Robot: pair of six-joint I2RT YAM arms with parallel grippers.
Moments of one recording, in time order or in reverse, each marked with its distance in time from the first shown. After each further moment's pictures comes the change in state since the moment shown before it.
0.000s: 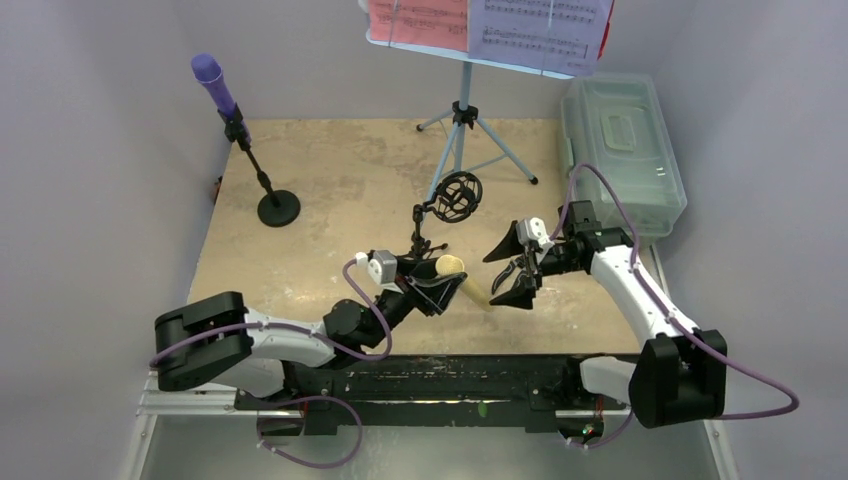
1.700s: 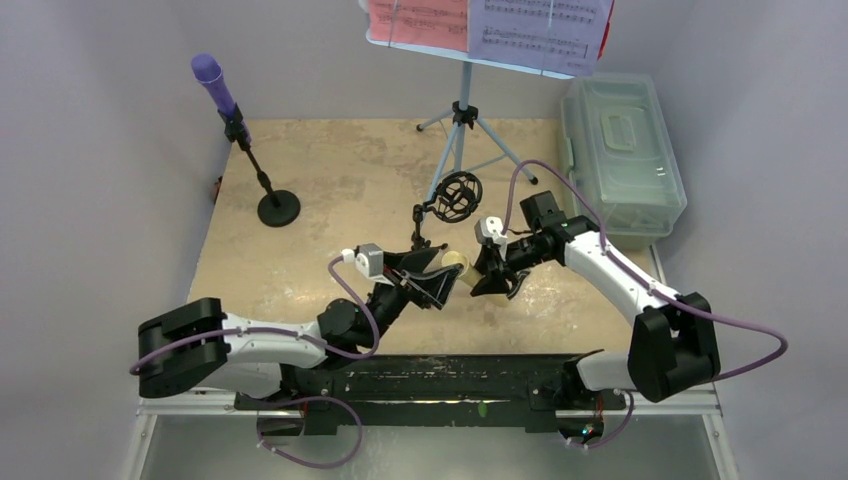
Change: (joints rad) left arm -0.020 -0.056 0.023 -0.063 -0.146 -0.063; right arm 0.227 0.144 0.074 0.150 0.227 0.214
